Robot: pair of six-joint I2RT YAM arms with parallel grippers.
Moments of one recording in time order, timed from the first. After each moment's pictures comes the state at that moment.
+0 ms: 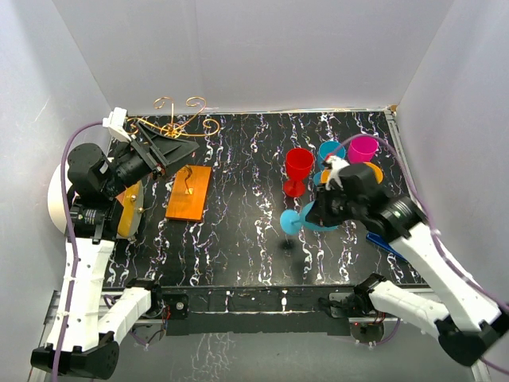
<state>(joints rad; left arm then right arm) -0.09 0.87 1.16 -0.28 0.74 -1.10 0.57 0.86 1.08 -0.90 -0.18 0.43</state>
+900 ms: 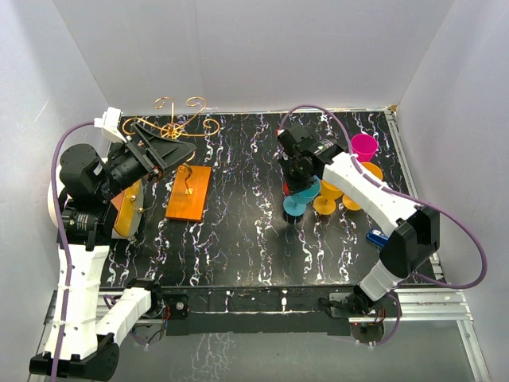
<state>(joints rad) -0.09 0.86 1.25 -0.42 0.69 -1.00 0.61 1.60 1.54 -1.06 0.06 0.29</state>
